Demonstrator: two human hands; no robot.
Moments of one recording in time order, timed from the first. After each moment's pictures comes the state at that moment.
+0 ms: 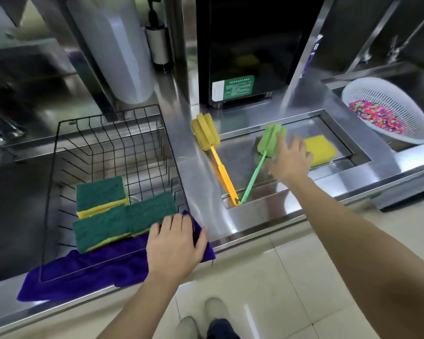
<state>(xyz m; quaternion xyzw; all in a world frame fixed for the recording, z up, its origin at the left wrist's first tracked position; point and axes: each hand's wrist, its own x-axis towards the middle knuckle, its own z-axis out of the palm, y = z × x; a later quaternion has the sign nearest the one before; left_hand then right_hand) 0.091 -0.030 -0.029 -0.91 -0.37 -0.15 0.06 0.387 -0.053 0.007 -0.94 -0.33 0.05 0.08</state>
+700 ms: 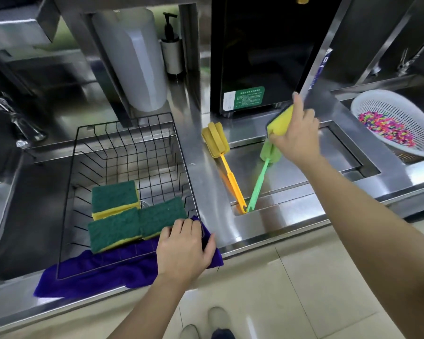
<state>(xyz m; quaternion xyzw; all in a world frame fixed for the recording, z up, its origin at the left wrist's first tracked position) 0.091 -0.028 -0.029 -0.91 -0.37 -0.16 0.05 0.386 -0.018 0.079 -0.89 -0.38 -0.02 0.25</state>
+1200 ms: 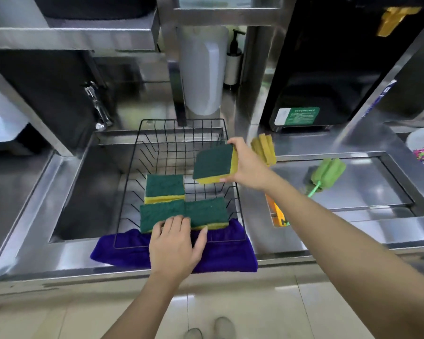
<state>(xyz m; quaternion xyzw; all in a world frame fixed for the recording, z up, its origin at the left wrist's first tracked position) 0.015 -0.001 -0.025 -0.85 -0.48 -0.21 0.06 0.233 0.055 0.075 -0.70 -0.60 0.28 0.25</state>
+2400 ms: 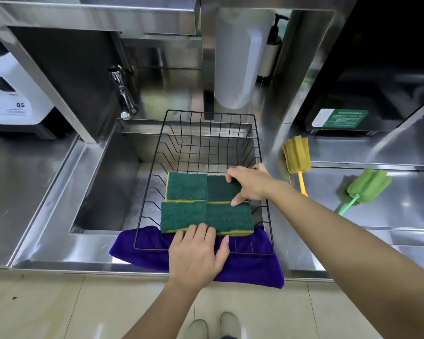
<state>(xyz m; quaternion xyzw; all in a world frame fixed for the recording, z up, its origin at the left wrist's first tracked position) 0.012 0.003 -0.045 -0.84 -0.46 -0.26 0.13 0.209 0.101 0.023 -0.65 -0.71 0.25 -0.08</state>
